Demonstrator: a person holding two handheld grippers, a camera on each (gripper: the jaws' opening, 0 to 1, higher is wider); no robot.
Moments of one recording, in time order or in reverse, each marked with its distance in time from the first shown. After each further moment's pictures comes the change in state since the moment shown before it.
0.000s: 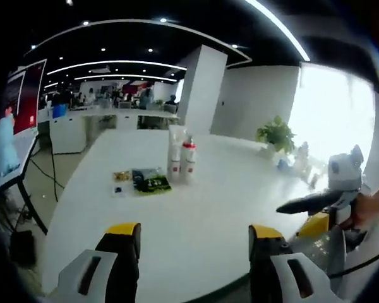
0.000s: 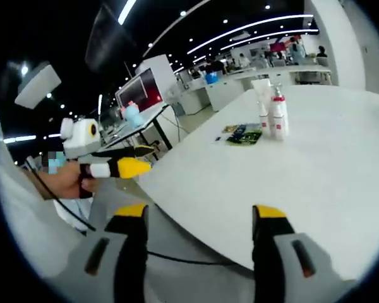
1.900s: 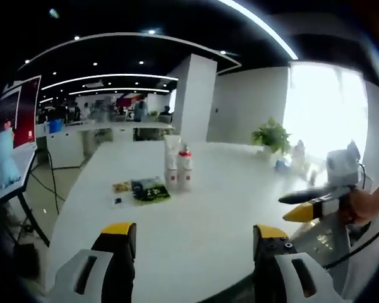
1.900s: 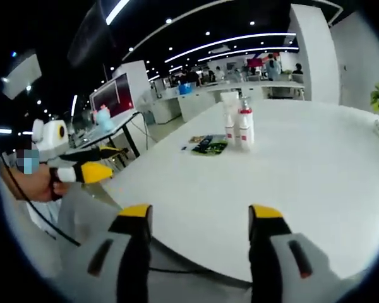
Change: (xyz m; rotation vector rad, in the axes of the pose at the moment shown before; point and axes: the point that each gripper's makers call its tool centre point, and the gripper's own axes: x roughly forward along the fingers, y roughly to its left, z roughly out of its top) left arm -0.003 0.006 -0.016 0.005 0.015 0.016; right arm -0.012 -0.043 -0.002 -0.014 -0.067 -0.234
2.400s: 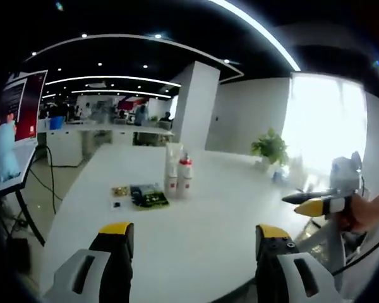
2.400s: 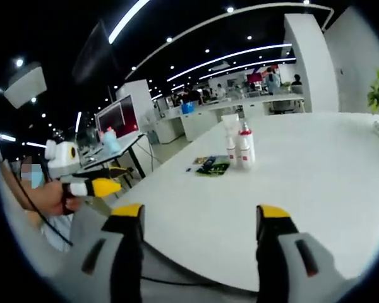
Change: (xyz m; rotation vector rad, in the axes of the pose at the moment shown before) left arm -0.002 0.004 0.011 -0.055 -0.067 -0.025; right arm -0.024 -0.002 0.032 0.040 -0.150 0.023
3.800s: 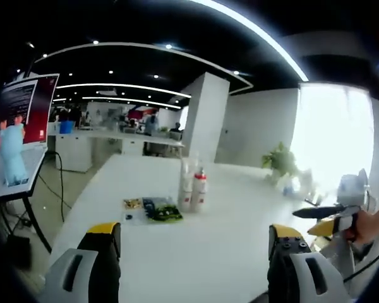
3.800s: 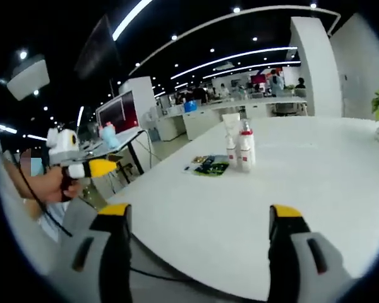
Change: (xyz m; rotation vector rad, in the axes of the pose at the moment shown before) left arm 0.009 0.024 0.020 -0.014 -0.076 0.064; right arm 0.016 -0.004 -0.005 -0.042 0.017 0.017
